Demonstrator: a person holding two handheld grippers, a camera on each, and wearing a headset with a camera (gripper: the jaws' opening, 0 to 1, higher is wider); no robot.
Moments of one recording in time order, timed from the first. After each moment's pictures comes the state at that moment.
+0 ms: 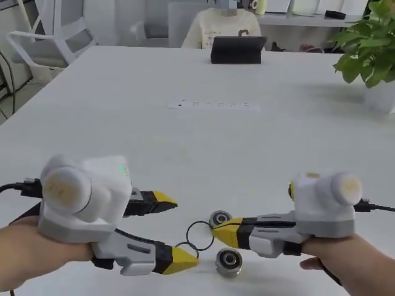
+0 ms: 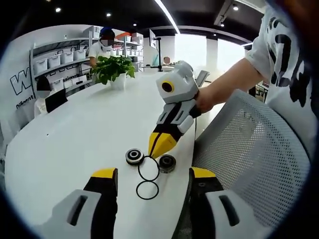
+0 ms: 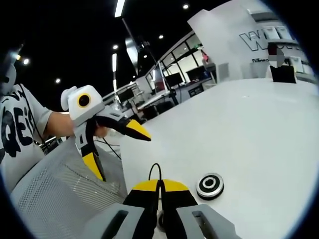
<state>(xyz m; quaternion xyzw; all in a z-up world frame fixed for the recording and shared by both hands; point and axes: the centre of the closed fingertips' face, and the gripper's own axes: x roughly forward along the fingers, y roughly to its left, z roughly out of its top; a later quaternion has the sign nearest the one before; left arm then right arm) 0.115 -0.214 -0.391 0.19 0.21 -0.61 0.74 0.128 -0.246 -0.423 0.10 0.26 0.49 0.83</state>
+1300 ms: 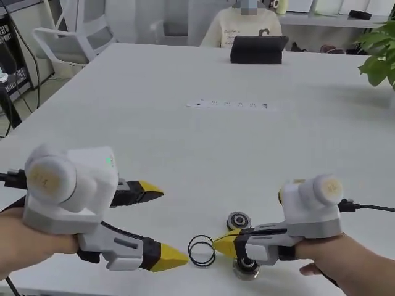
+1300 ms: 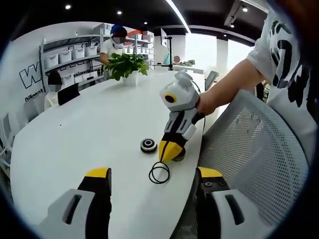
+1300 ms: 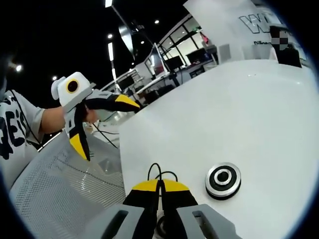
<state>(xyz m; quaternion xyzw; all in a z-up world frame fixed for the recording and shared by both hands) 0.127 -0.176 -0.386 0.19 0.22 -0.57 0.77 0.127 -0.224 -0.459 0.09 0.33 0.50 0.79</state>
